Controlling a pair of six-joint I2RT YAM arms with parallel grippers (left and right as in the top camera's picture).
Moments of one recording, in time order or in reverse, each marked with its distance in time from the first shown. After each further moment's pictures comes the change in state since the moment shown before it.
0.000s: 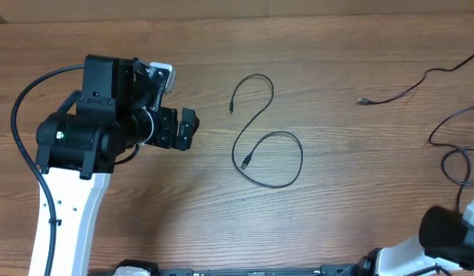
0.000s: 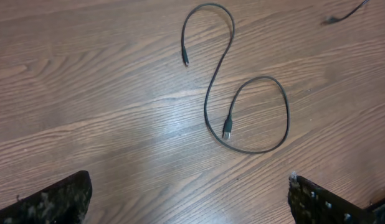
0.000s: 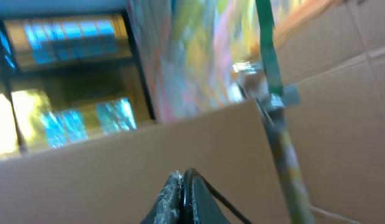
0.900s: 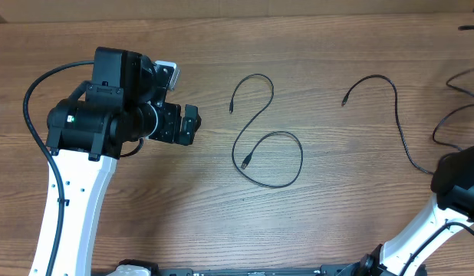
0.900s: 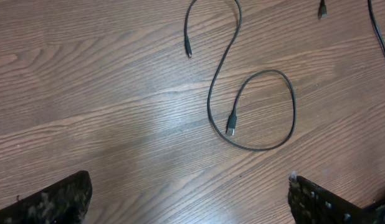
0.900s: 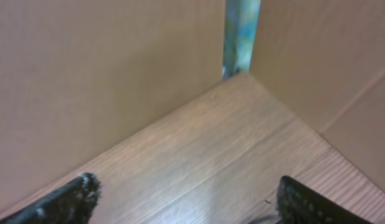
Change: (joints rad) left arm 0.000 0.058 0.000 0.000 -0.003 0.000; right arm -0.127 0.366 -0.011 -0.676 -0.139 -0.104
